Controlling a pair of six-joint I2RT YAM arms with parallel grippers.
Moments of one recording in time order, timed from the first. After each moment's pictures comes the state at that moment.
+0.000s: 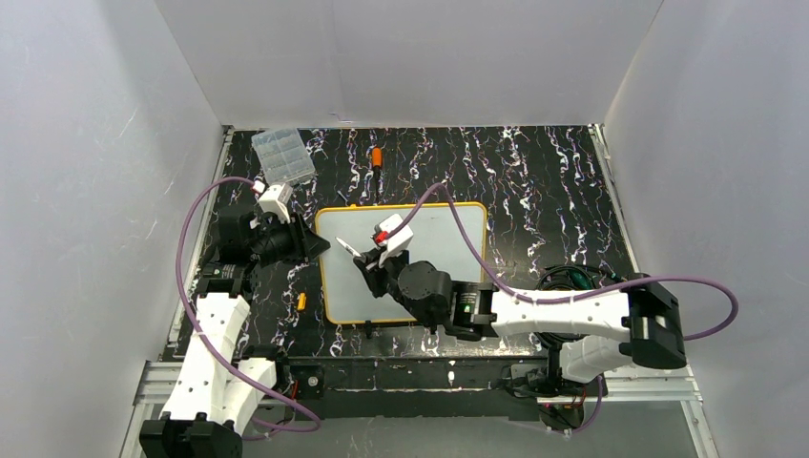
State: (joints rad) left arm -0.03 0.82 0.76 -0.54 0.59 -0.23; right arm 1.42 1.38 0.99 0.24 0.61 0.25
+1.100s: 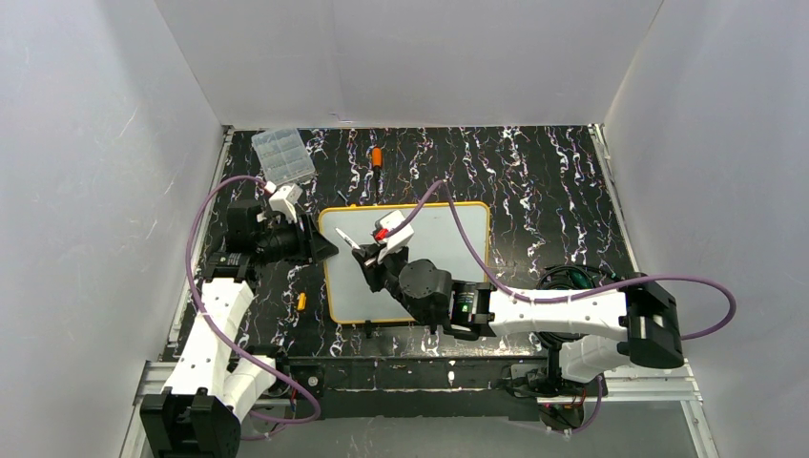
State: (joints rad) left arm -0.03 0.92 0.76 -0.55 0.67 -0.21; right arm 1.43 1.40 1.02 0.32 0.66 0.19
